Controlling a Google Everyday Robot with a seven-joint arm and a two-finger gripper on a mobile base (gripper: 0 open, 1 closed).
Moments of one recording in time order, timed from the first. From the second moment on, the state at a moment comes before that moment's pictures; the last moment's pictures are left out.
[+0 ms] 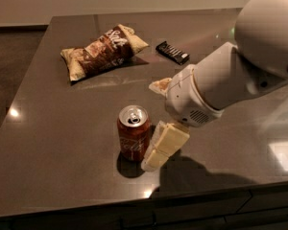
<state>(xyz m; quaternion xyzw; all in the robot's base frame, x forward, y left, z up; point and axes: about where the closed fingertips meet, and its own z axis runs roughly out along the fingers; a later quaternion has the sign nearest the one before) 0.409 -0.013 0.903 -0.65 0.68 0.17 0.29</state>
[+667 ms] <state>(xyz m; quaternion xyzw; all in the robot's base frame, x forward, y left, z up) 0.407 0.007 0.897 -0.63 0.68 0.20 0.31</state>
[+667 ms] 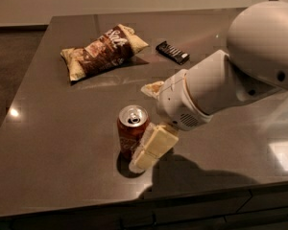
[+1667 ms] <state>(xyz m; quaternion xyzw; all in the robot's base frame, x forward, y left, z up) 0.411 0.015 0.901 -0.62 0.68 0.23 0.31</state>
